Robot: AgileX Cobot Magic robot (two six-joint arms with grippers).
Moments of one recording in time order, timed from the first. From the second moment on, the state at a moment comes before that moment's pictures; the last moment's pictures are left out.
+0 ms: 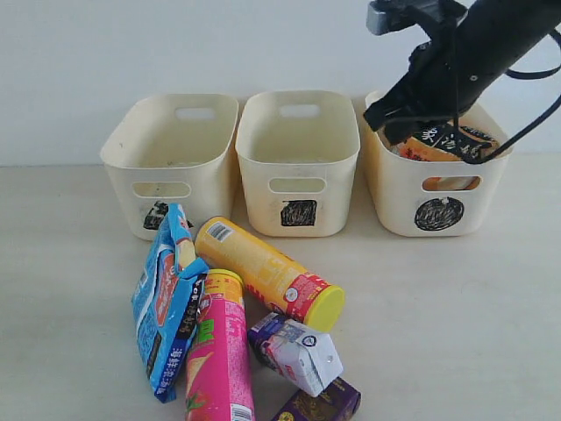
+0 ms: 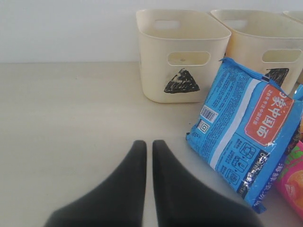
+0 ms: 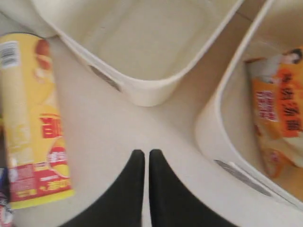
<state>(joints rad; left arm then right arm) -0.11 0.00 0.00 -0.10 0.31 0.05 0.30 1.74 -1.52 0.27 0.84 -0.48</state>
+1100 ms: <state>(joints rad) -0.11 0.00 0.00 -0.10 0.31 0.05 0.79 1.92 -1.52 0.47 0.57 -0.46</state>
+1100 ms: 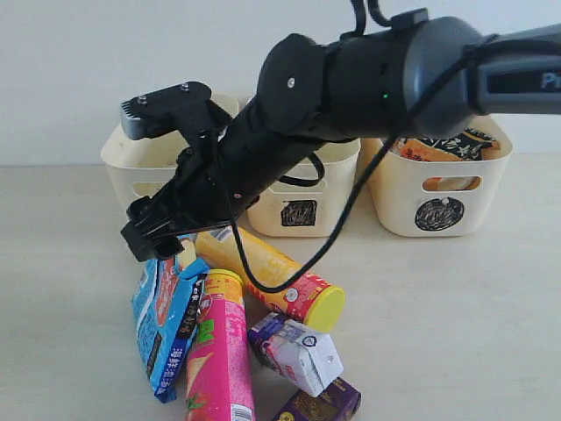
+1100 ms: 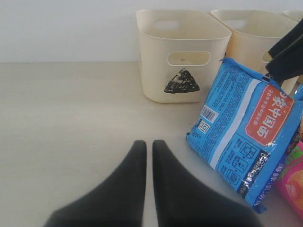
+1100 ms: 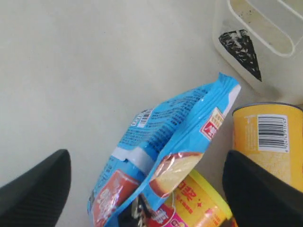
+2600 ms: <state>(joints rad) -0.11 0.00 0.00 -0.10 0.31 0.05 0.89 2.18 -1.79 0.15 0.66 -0.20</state>
